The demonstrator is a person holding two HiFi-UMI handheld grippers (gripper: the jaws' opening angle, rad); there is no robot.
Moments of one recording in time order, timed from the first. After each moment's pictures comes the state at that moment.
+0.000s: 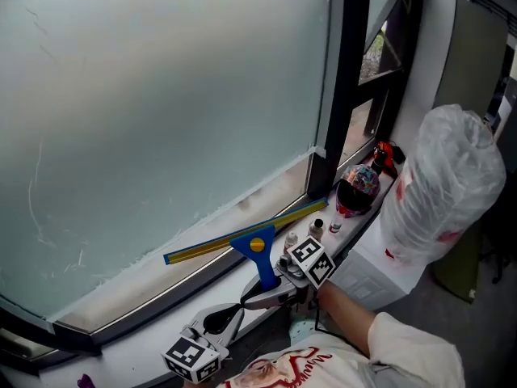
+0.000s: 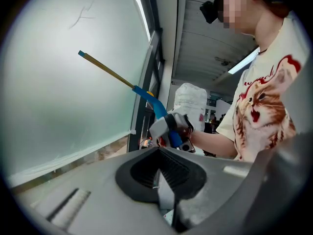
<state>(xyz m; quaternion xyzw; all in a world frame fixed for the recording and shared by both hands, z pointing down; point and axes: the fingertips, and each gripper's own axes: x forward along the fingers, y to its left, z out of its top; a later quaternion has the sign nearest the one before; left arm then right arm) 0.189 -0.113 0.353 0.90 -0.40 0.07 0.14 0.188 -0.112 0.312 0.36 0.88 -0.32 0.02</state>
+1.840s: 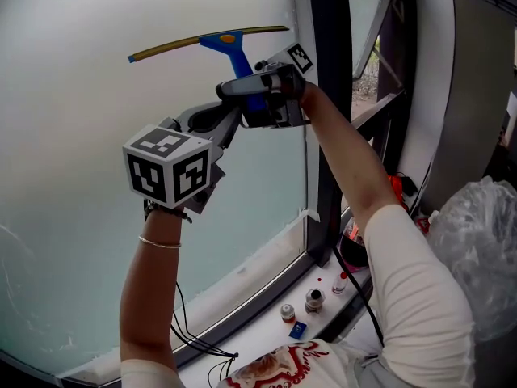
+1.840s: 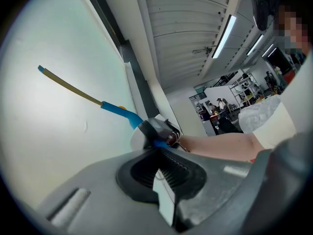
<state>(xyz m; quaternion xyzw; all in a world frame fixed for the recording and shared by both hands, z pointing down) 0.324 -0.606 -0.028 0.89 -0.41 0.06 -0.18 0.292 -0.584 -0.061 0.46 0.87 -0.20 0.00</state>
